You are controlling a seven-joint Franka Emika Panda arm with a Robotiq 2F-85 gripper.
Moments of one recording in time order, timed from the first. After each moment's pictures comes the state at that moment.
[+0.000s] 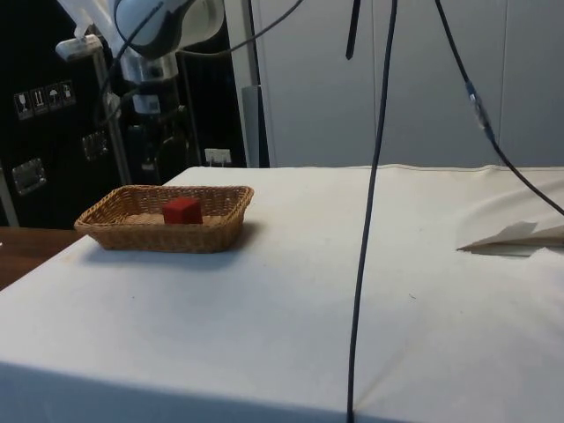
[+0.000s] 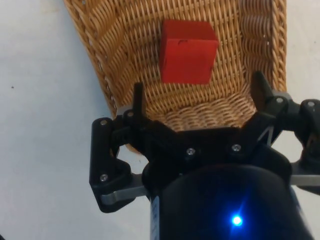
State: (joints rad) arm 0.16 0.72 -0.28 -1.45 0.13 2.20 -0.05
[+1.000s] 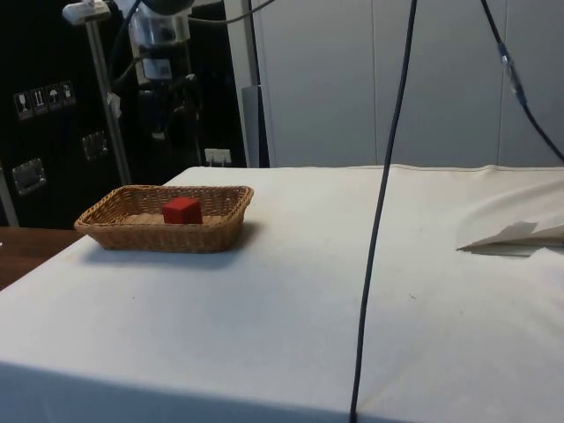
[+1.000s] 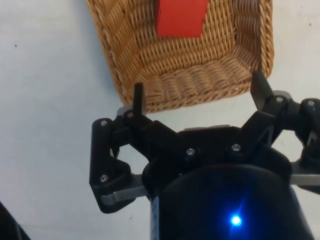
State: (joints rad) arm 0.18 0.54 -0.28 -1.60 0.09 2.19 -0.06
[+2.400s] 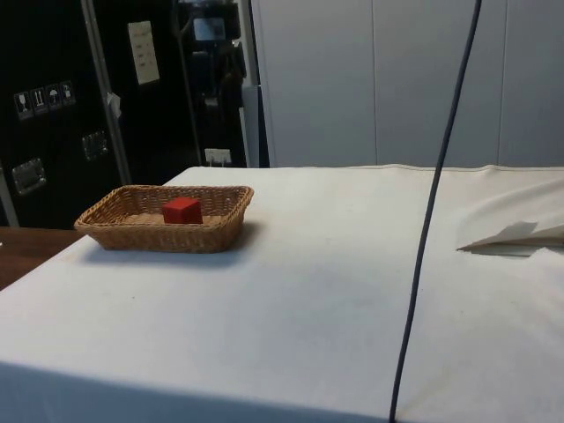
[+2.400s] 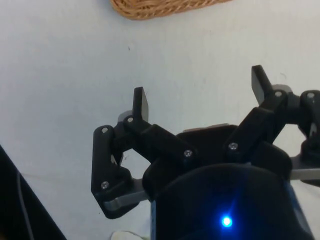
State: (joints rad) arm 0.19 0.21 -0.28 -1.95 0.04 2.18 -0.15
